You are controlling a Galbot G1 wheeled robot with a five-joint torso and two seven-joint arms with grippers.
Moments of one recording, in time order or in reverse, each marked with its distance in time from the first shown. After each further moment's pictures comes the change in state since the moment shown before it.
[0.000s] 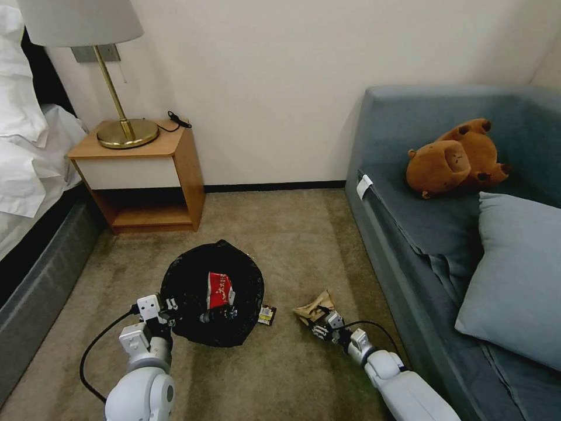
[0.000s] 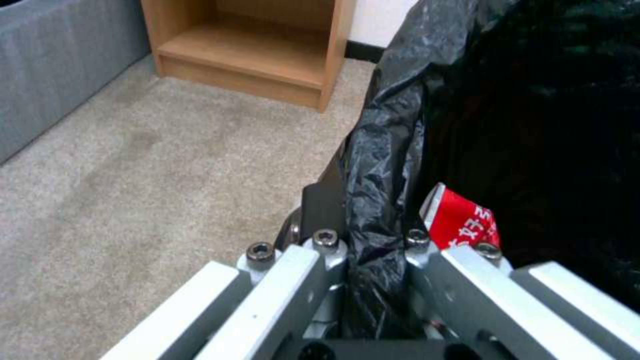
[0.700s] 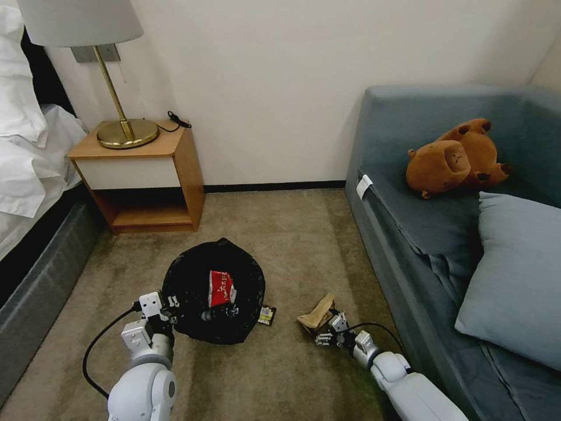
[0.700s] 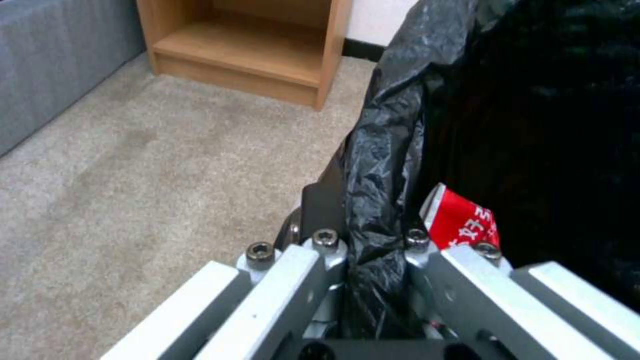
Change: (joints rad) left arm -0.016 -0.001 0.004 0.012 0.001 0.007 -0.001; right arm -0.008 -0.045 -0.025 0.036 0.013 -0.033 -0.009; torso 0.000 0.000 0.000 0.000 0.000
